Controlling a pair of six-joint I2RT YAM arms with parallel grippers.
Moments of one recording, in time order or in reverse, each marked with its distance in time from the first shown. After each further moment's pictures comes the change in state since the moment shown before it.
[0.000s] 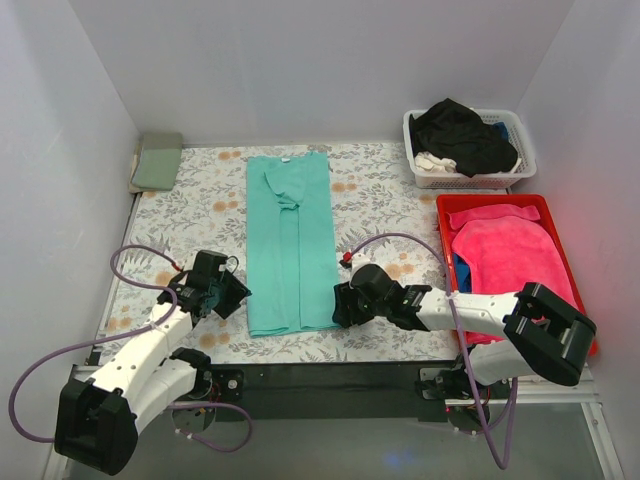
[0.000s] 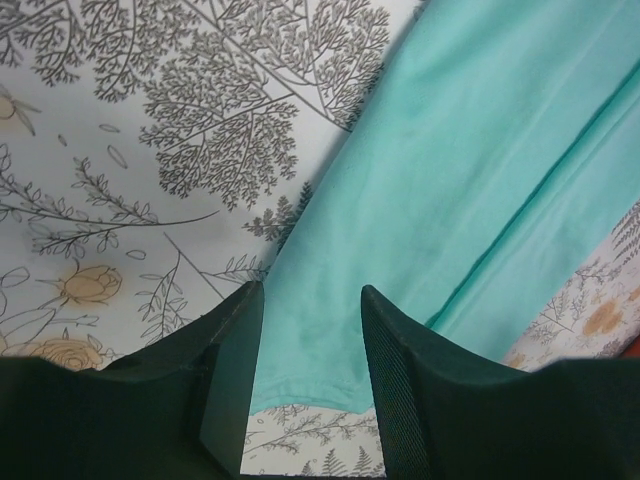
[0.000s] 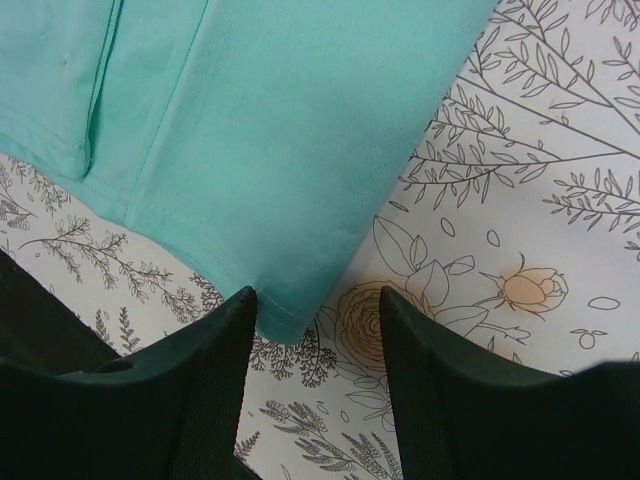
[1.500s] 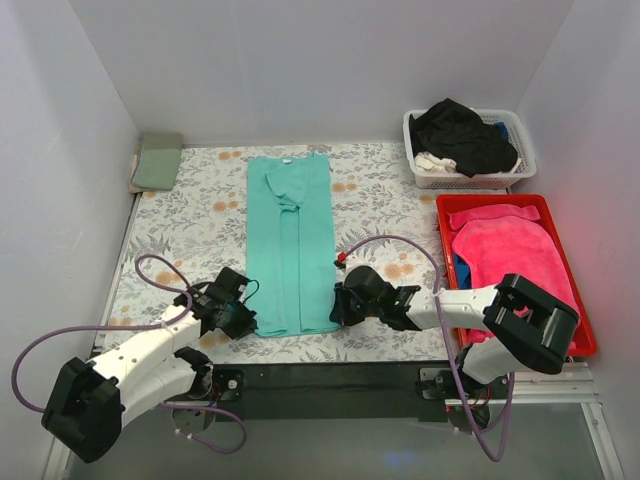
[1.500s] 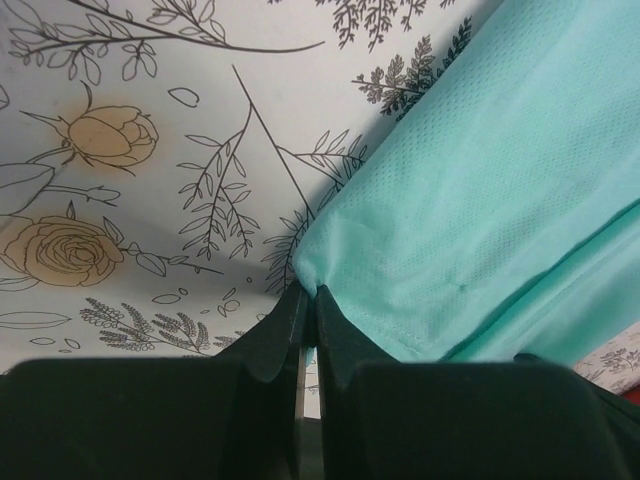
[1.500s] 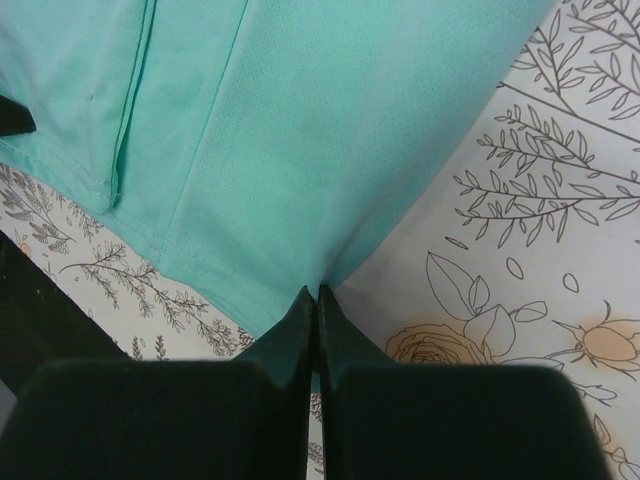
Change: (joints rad) left arm -0.229 0.054 -0.057 -0.138 0.013 -0.269; right arm 0.026 0.108 0.006 0.120 -0.036 0.088
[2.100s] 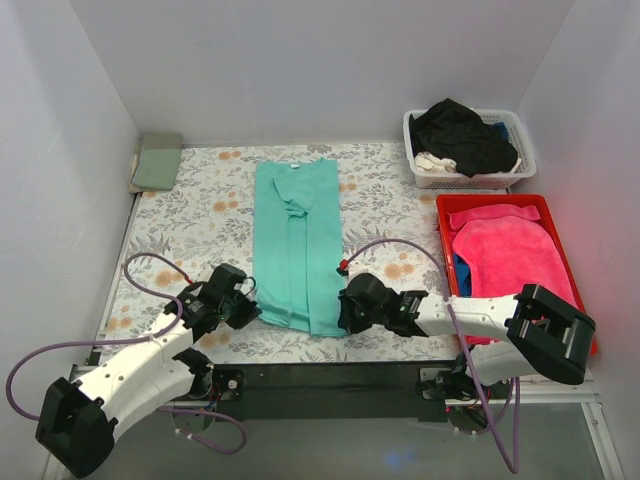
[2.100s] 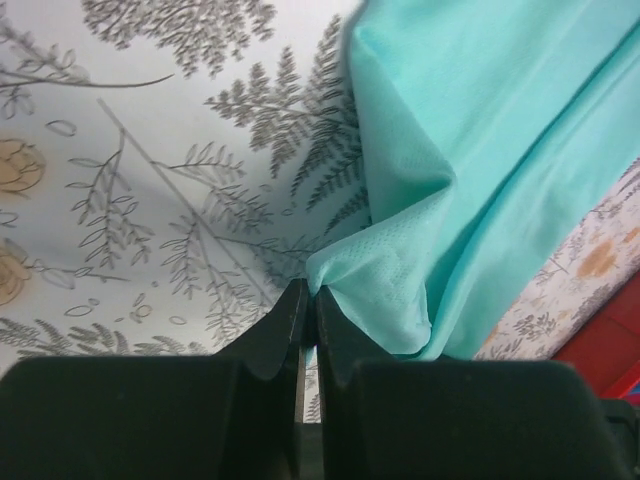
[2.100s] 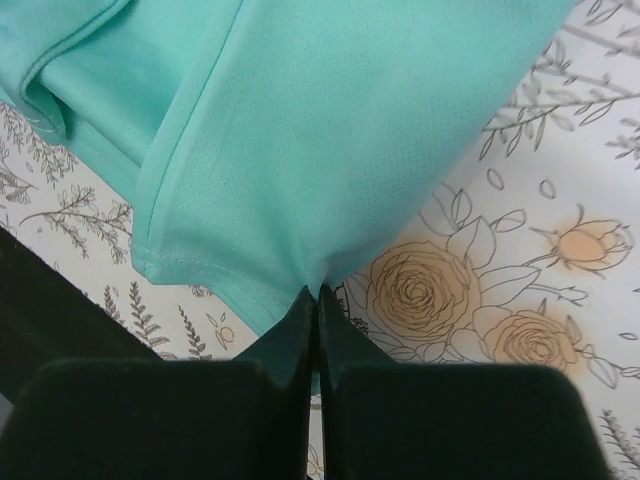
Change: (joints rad) left arm -0.019 -0.146 0.003 0.050 -0.050 0.000; right arm 0.061 -0.115 -0.026 -0.146 0.067 -0.002
